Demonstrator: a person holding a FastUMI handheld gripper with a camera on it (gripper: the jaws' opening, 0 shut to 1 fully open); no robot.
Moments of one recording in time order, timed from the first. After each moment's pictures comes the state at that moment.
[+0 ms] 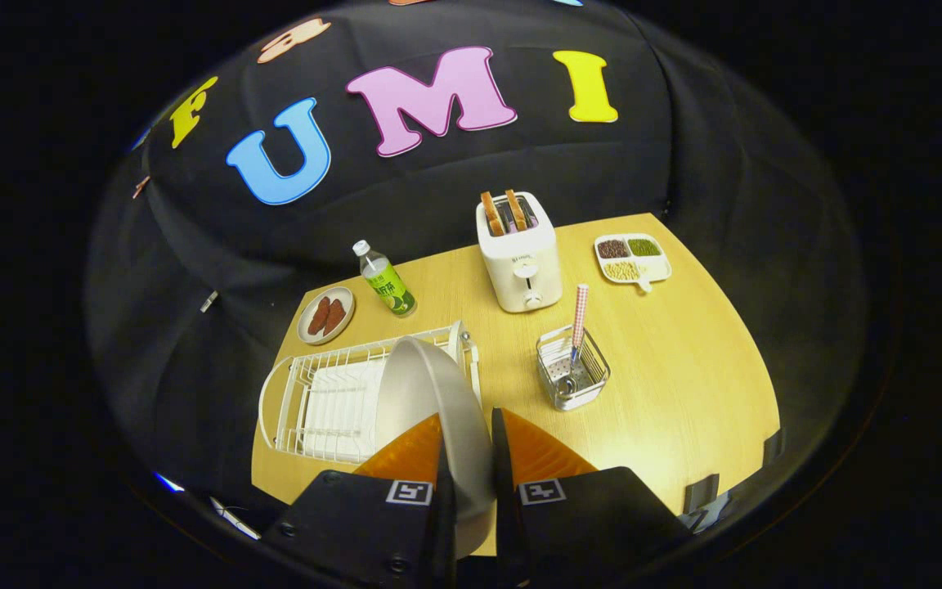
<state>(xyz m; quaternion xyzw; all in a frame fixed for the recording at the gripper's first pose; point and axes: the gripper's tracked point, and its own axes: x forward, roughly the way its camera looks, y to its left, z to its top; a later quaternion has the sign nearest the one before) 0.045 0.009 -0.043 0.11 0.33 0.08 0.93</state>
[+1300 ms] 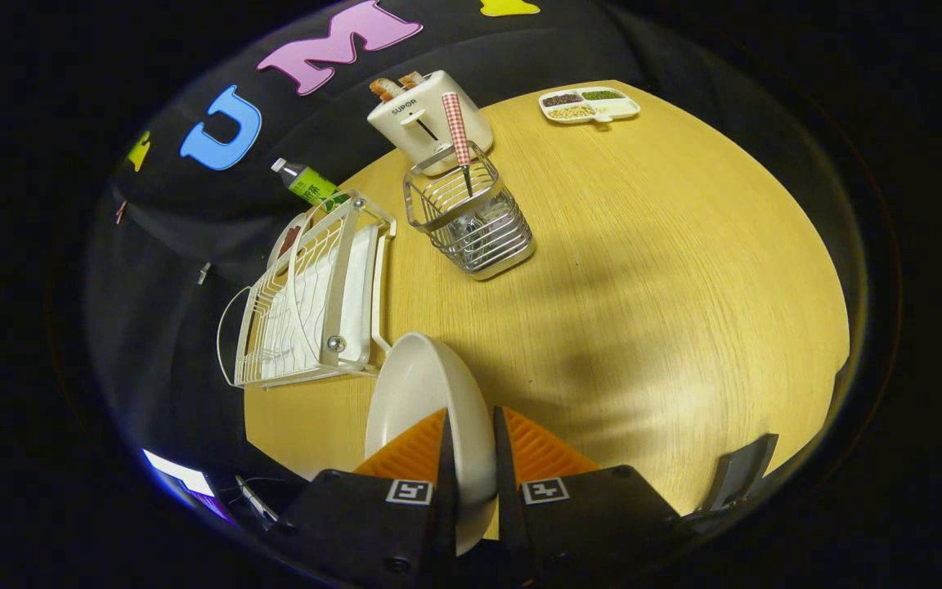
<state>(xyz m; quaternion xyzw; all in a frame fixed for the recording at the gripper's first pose) 0.025 -0.076 -0.236 0.18 0.47 0.12 0.86</state>
